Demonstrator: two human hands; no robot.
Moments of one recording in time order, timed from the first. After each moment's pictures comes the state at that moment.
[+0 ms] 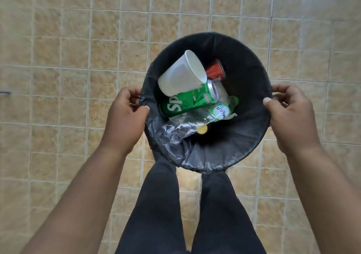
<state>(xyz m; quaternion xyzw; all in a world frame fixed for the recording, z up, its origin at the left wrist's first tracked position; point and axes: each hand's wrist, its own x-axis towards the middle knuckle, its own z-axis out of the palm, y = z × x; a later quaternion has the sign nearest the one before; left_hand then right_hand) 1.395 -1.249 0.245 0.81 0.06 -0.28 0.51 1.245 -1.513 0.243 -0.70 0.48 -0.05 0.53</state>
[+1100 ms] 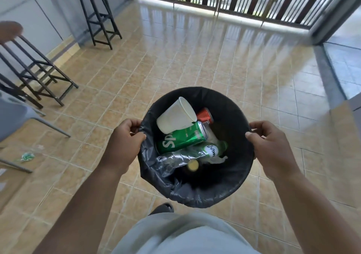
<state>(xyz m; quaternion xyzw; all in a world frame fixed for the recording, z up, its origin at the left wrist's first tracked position) 1.393 -1.108 0.553 0.81 0.06 -0.11 0.58 1.294 -1.411 0.558 -0.78 0.28 -0.10 0.55</state>
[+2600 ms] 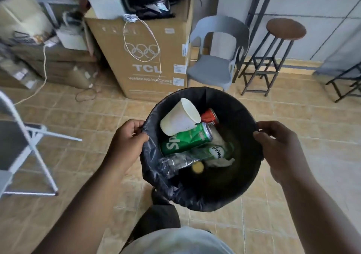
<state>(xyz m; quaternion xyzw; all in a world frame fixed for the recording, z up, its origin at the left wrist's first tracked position) 1.331 -0.870 0.564 0.58 0.57 0.26 0.53 1.609 -1.030 0.569 -0.77 -0.24 0.28 0.52</state>
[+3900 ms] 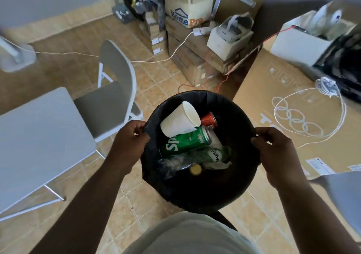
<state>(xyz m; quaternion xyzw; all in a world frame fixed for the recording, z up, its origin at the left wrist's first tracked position) 1.025 -0.485 0.554 0.33 0.77 0.39 0.37 1.323 -0.407 0.549 -0.64 -0.51 0.46 0.35</state>
